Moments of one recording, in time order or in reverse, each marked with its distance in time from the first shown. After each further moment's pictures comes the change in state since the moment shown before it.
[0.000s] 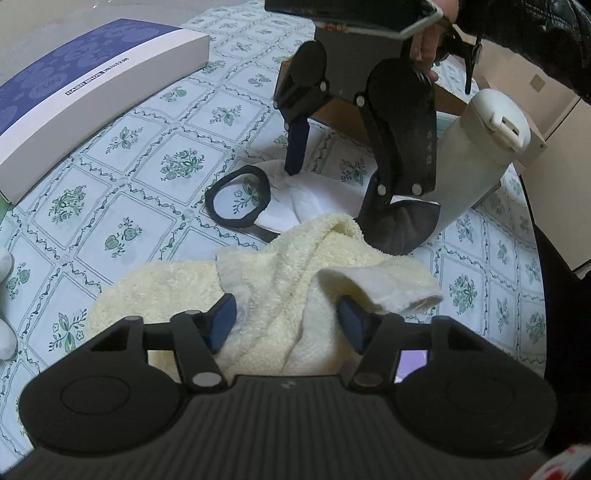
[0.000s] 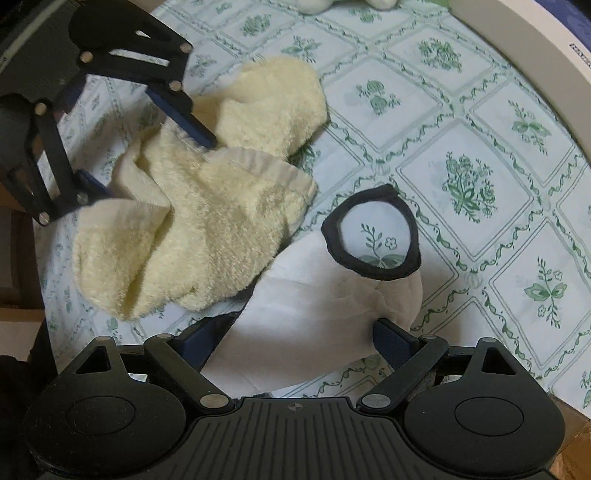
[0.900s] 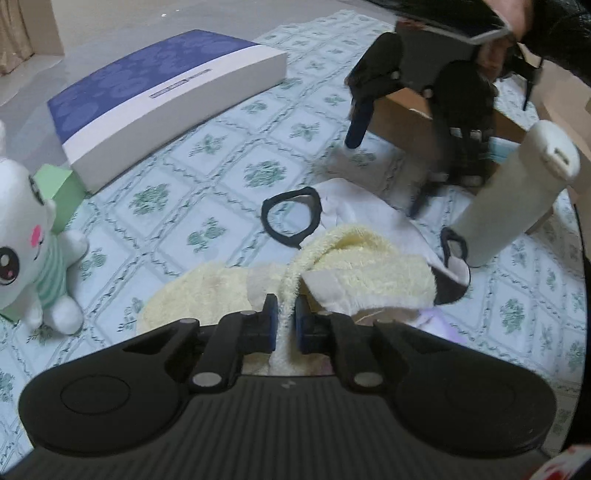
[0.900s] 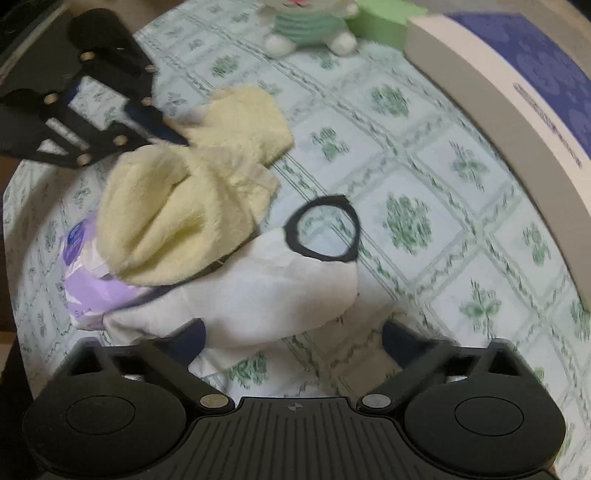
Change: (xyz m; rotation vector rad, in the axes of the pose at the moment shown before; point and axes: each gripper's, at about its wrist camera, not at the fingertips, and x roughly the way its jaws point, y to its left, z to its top) left arm -0.023 0.016 -0.006 -0.091 -0.054 0.215; right arm -0.030 0.006 0.000 -0.009 -0.118 -0.145
